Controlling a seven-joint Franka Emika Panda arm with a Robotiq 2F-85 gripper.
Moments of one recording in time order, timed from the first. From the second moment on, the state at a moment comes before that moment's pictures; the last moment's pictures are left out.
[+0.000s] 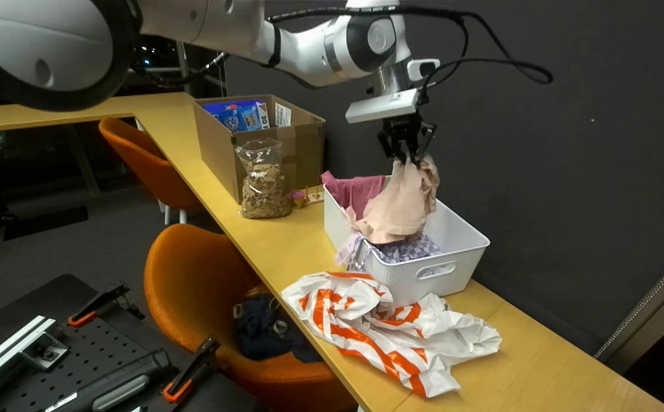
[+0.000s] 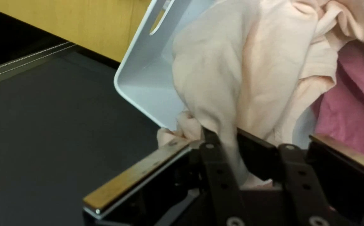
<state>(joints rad) -0.19 0.94 -0.19 -0.85 -0.21 2.07 -0.13</state>
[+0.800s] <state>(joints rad) -0.08 0.99 -0.02 -0.94 -0.20 2.15 -0.21</state>
